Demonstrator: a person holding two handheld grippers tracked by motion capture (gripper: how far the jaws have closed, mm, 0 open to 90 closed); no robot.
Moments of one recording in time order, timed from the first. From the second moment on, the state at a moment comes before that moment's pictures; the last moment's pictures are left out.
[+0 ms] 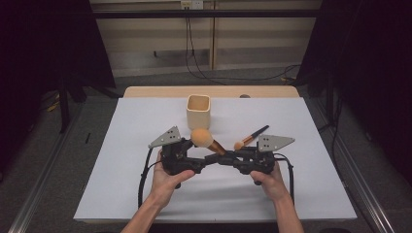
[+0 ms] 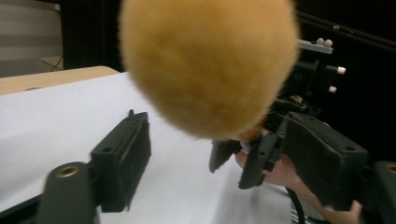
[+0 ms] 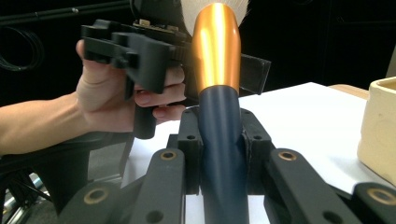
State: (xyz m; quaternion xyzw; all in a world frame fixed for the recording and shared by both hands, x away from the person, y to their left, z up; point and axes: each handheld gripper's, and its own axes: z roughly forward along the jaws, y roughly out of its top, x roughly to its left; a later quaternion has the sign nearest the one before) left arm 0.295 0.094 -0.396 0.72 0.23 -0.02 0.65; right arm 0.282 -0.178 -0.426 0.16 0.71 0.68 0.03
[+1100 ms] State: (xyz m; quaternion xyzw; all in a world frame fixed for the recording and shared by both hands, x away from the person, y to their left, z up) left arm 0.298 0.091 -0.394 0.70 0.21 -0.08 0.68; right arm 0.283 -0.171 -0.428 0.15 0.72 0.68 0.01
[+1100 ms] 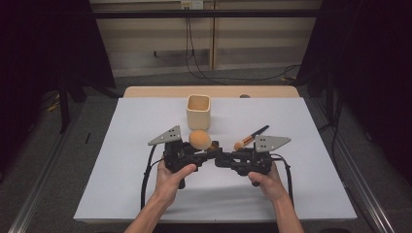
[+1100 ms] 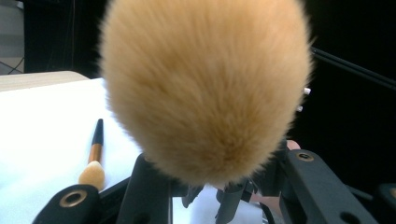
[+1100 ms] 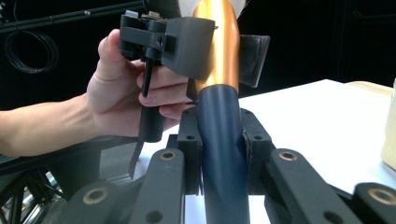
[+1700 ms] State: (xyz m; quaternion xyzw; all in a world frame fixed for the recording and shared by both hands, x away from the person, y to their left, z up) left arm 0.302 0.099 -0.391 0.71 0.22 -0.06 0.67; right arm 0.283 -0.175 -0.423 0.17 0.75 0.64 0.03
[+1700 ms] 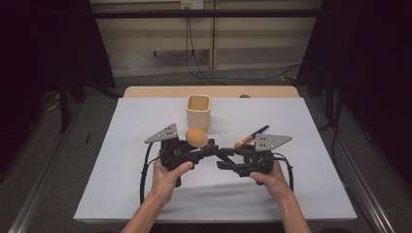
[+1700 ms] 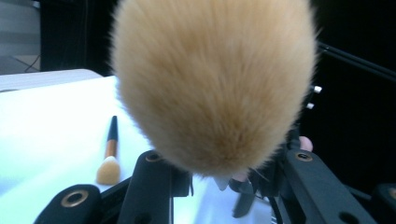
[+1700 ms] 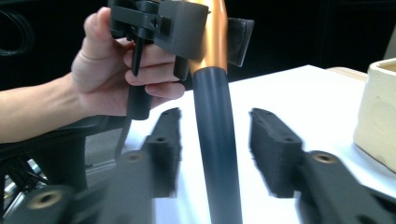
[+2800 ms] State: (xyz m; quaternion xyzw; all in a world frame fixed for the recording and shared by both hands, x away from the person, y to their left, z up) left arm 0.307 0.124 -0.376 0.75 0.24 0.00 0.61; right arm 0.291 -0.163 -0.407 0.25 0.77 0.57 0.16
